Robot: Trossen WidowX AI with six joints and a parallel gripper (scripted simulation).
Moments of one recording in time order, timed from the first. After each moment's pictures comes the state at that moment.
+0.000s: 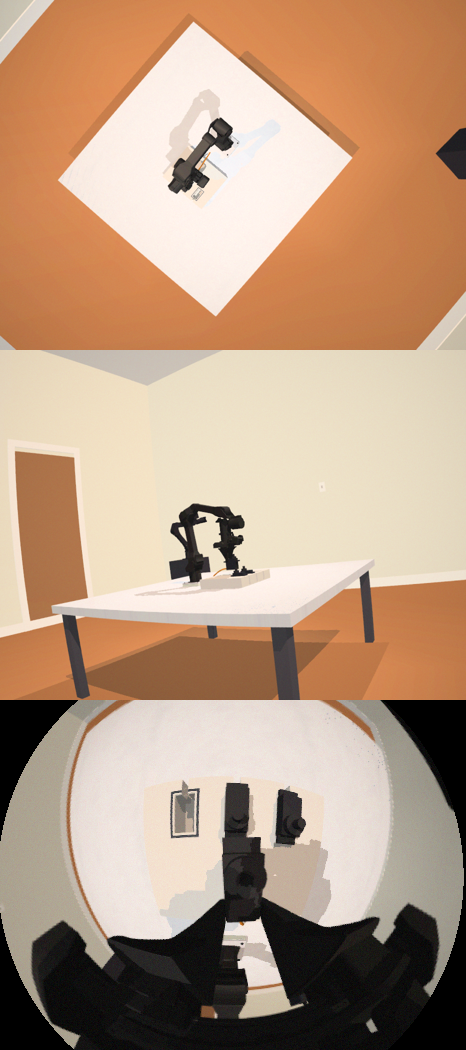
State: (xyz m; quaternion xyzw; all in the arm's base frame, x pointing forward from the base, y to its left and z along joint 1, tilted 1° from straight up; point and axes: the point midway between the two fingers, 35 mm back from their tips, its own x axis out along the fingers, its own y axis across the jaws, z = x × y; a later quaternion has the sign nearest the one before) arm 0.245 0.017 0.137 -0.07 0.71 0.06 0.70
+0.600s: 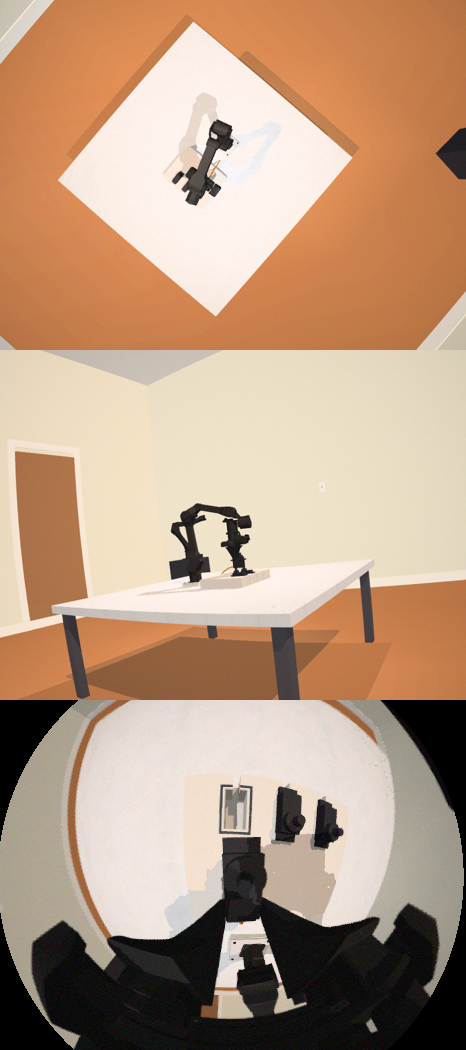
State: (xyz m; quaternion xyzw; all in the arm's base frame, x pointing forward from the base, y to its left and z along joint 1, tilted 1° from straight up) arm 0.233 0.090 0.137 -0.07 0.71 0.06 0.70
